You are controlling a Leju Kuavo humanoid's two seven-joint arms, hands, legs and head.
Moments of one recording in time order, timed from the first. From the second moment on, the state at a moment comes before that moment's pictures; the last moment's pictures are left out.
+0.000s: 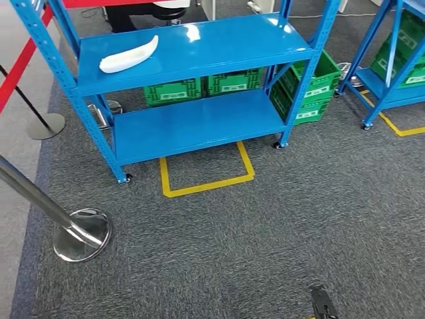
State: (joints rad) left arm 0.02 0.02 0.33 -0.16 -1.40 -0.08 -0.43; right arm -0.15 0.03 -0.66 -0.23 0.83 -0.18 -0.06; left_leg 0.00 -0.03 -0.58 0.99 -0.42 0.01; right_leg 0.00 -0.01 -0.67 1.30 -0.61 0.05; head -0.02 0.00
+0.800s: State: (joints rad) left arm 0.04 0.00 0.39 -0.16 -1.34 -0.07 -0.35; right arm -0.24 0.18 -0.53 -0.24 0.95 -0.24 0.07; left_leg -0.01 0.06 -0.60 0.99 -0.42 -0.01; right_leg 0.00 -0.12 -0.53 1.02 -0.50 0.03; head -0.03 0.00
